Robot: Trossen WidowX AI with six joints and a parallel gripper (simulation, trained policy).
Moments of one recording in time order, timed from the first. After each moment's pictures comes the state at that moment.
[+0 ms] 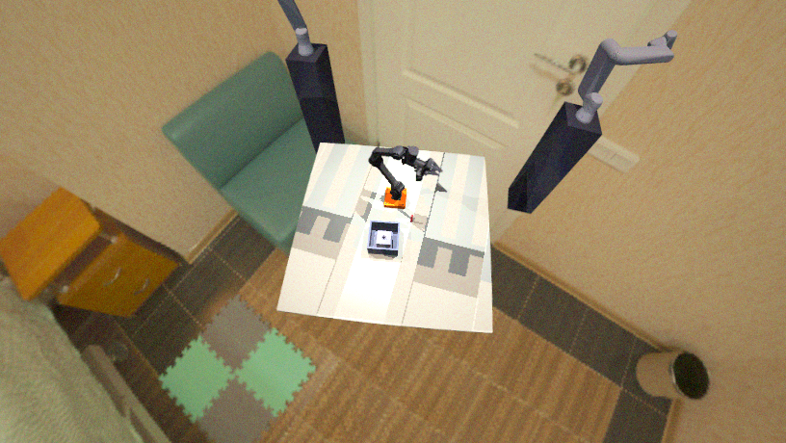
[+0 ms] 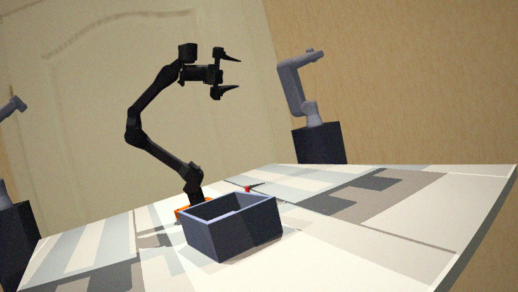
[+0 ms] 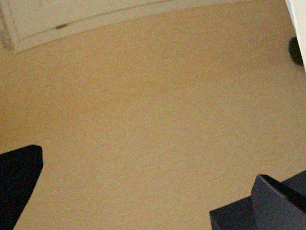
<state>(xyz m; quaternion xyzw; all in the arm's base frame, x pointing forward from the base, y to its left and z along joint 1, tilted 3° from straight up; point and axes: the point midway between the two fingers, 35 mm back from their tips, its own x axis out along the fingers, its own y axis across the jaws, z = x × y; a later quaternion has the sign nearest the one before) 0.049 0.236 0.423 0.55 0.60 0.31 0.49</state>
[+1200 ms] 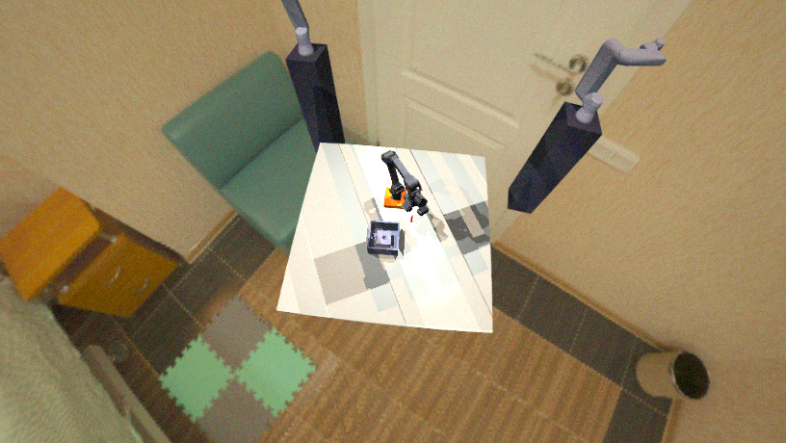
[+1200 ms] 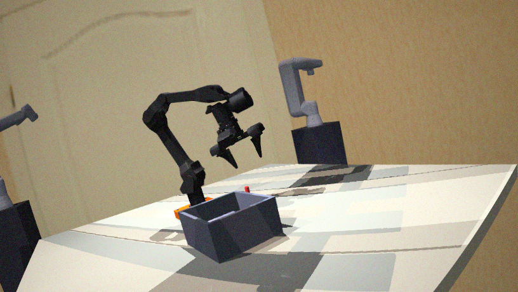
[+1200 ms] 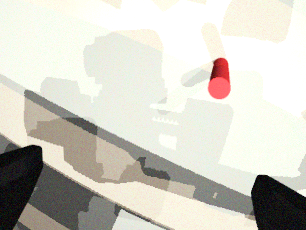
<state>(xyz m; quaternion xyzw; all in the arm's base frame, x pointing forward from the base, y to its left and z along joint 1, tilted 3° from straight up) 0.148 0.165 0.150 0.34 0.64 -0.17 0.67</state>
